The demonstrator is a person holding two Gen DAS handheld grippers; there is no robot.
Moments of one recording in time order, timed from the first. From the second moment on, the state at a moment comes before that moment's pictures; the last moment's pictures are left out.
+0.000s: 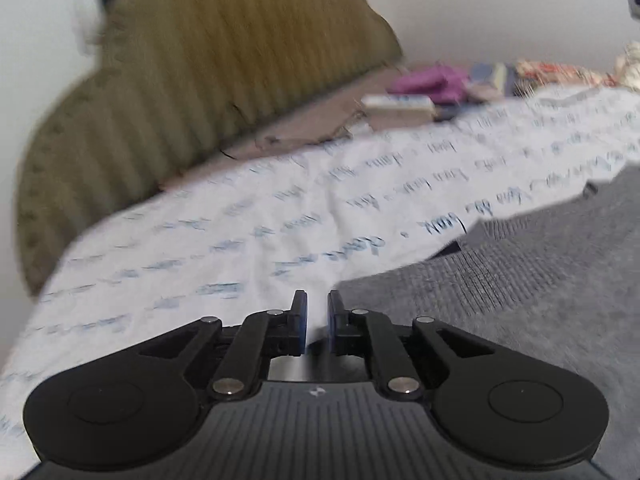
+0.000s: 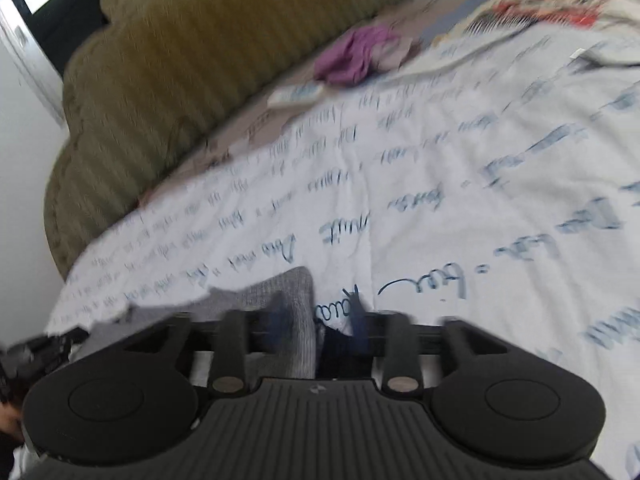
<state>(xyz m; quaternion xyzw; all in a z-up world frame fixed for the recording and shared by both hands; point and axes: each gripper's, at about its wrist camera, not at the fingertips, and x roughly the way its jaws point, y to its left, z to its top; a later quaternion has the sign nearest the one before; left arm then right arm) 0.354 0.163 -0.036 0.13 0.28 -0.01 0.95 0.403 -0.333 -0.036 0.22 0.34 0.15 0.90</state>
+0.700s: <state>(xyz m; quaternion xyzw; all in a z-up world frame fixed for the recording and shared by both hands) 0.231 0.167 -0.073 -0.06 0.33 0.01 0.94 0.321 -0.325 -0.080 0.22 0.37 0.15 0.89</state>
